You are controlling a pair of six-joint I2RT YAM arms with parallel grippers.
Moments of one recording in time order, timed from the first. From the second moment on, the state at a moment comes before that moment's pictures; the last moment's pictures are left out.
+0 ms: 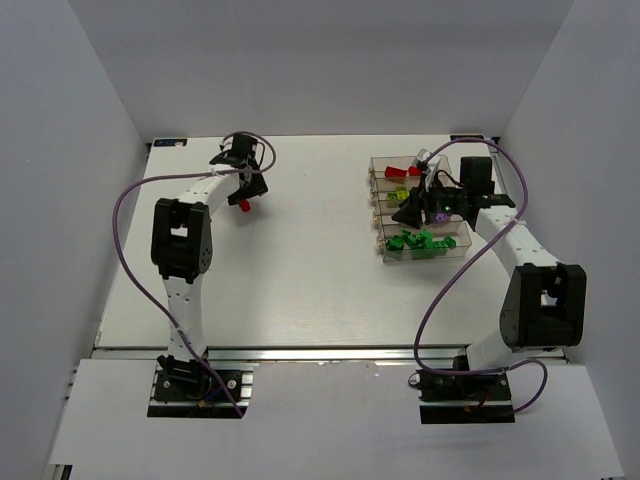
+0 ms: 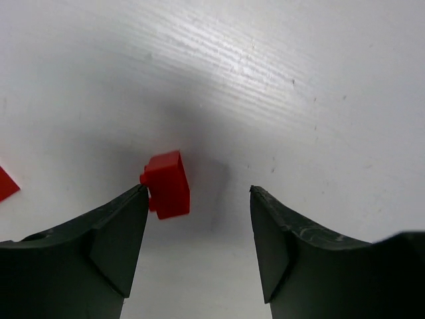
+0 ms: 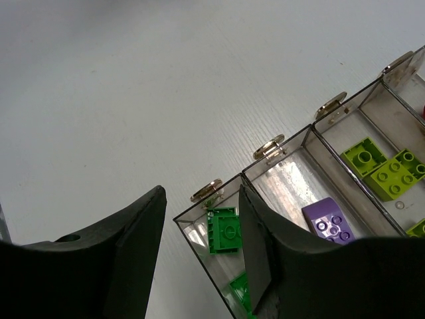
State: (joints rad) left arm -0.21 2.16 1.72 -0.58 -0.26 -0.52; right arm 0.07 1.52 1.11 -0.33 -0.95 -0.47
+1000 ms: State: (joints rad) left arm -0.30 2.22 1.74 -0.19 0.24 -0.68; right arm 0.07 1.51 1.12 -0.28 -0.83 -0.38
